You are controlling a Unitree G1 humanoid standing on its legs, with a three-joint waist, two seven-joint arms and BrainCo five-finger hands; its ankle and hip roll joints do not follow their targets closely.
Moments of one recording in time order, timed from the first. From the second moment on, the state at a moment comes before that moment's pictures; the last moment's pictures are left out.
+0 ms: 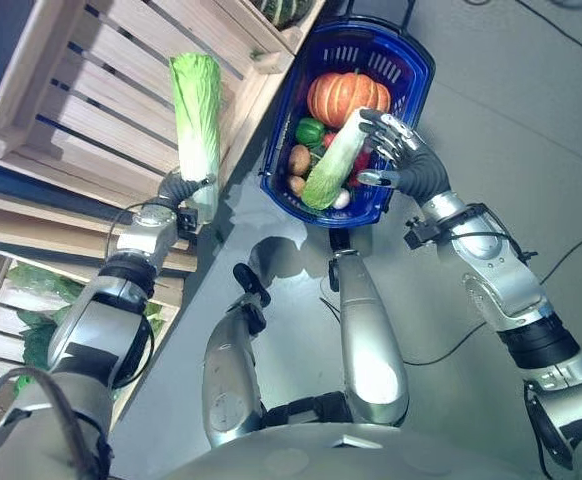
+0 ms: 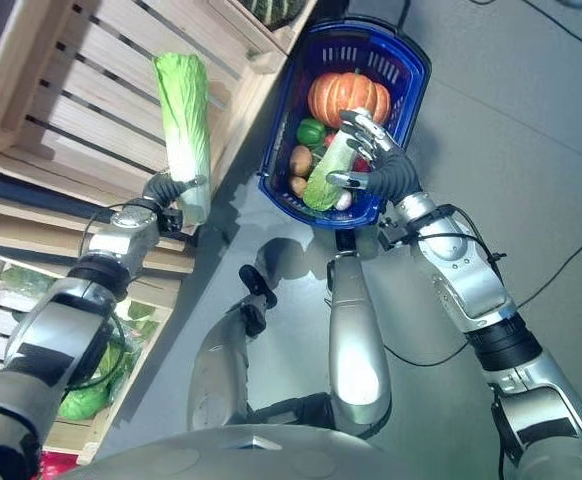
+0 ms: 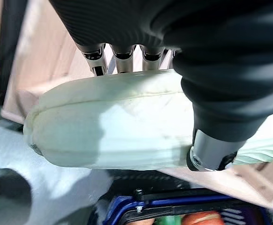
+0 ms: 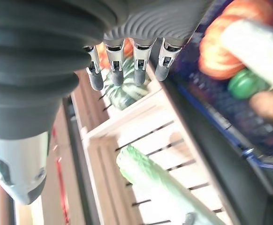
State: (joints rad) left arm -0.69 0.49 -0.34 0.86 -0.44 0.08 0.16; right arm -0.40 -0.65 0.32 -0.16 0.49 0.05 0.01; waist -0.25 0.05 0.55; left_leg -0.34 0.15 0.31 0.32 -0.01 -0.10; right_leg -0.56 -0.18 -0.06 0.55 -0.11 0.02
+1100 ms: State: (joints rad) left arm -0.59 0.53 -0.46 0.32 0.19 -0.13 0.40; right arm -0.53 -0.29 0.41 0.01 1.01 0.03 -0.35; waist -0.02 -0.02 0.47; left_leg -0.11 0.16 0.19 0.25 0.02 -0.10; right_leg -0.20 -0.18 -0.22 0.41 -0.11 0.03
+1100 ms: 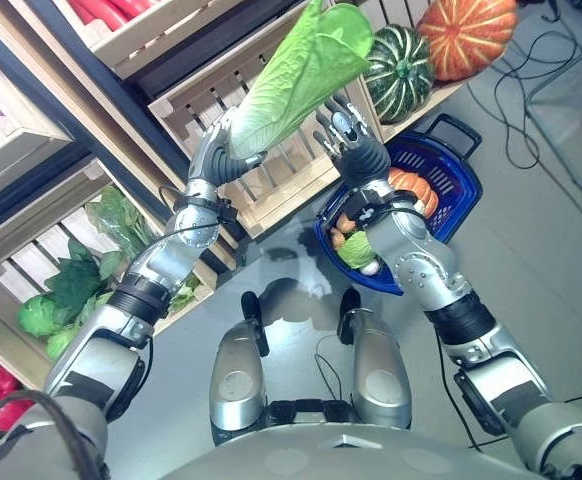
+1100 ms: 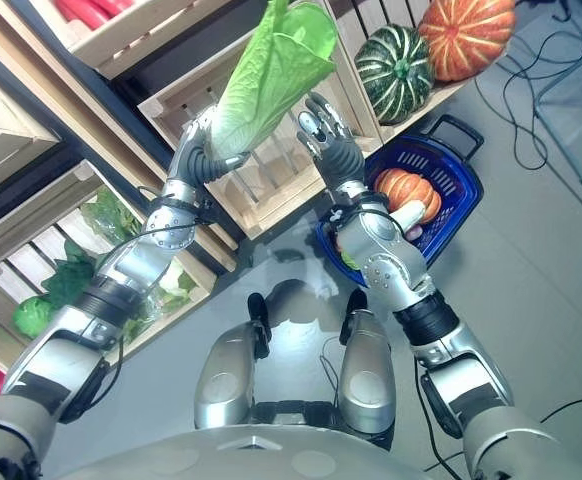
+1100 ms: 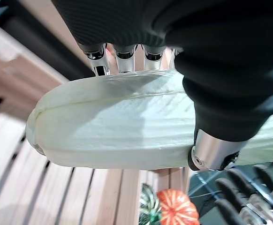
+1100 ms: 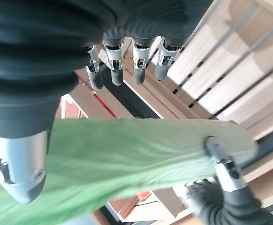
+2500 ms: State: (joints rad) left arm -0.58 0.61 -0.68 0.24 0.39 0.15 -0.25; right arm -0.54 -0.39 0.53 0.06 0.94 0.18 -0.21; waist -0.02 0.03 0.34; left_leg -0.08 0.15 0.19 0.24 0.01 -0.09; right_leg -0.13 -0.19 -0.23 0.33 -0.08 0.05
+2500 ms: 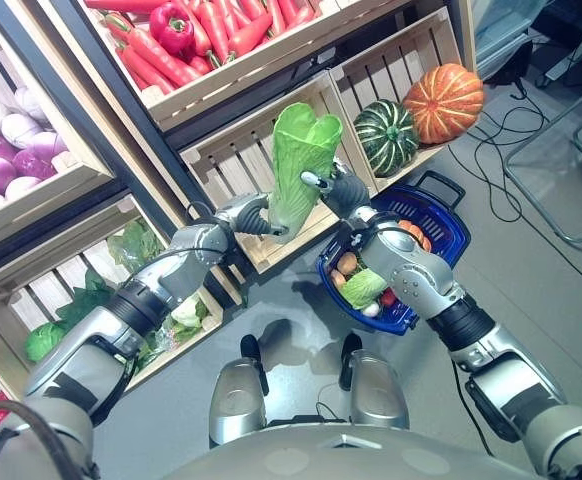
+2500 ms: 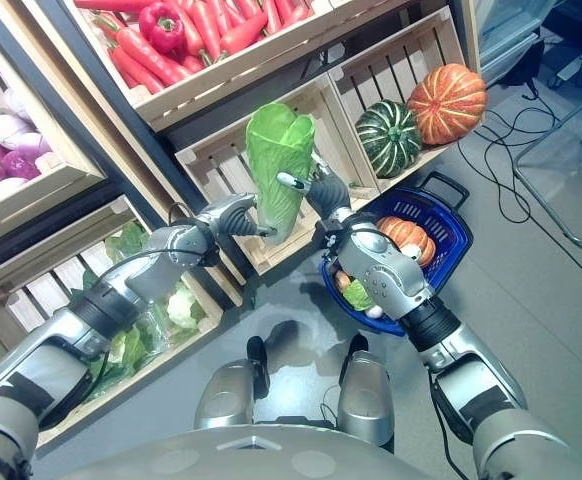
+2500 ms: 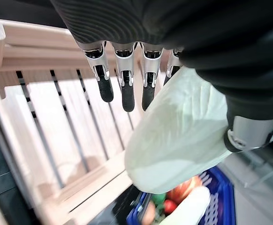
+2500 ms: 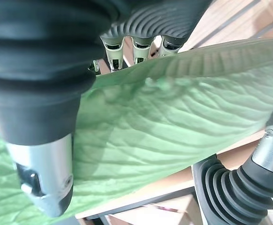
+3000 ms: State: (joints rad) left arm -0.64 0.63 -0.84 0.27 0.47 0.11 -0.38; right arm -0.69 -0.48 0.65 0.06 0.72 0.33 -0.10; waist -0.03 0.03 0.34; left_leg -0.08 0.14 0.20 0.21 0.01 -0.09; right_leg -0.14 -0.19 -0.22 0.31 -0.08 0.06
